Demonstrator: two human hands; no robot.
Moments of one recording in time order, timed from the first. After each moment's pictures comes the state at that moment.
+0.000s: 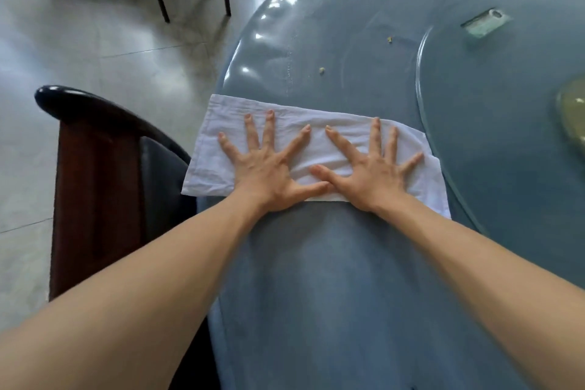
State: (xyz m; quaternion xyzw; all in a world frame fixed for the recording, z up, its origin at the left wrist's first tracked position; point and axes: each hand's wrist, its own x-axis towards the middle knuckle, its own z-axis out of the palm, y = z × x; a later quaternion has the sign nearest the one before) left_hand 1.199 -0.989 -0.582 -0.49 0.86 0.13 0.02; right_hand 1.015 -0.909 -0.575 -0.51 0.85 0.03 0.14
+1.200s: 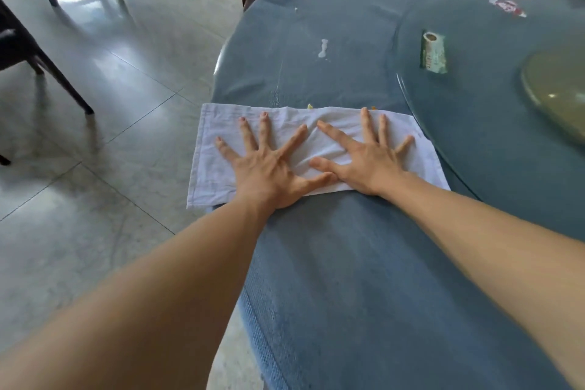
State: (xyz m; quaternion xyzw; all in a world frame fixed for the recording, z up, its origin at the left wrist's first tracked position) left_hand 1.034 -1.351 -0.588 -0.25 0.96 0.13 0.03; right_hand 0.910 -1.198 -0.574 -0.27 0.95 -0.01 0.16
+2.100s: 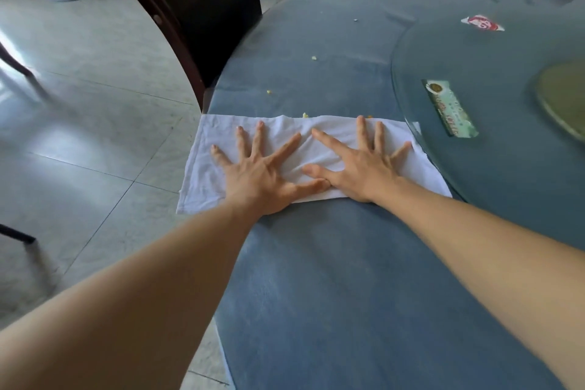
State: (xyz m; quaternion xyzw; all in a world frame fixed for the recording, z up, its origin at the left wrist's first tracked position) left_hand 0.797 -1.529 -0.587 -0.09 0.99 0.11 0.05; right_hand 0.728 -1.341 -0.583 -0.12 0.98 -0.06 0.13
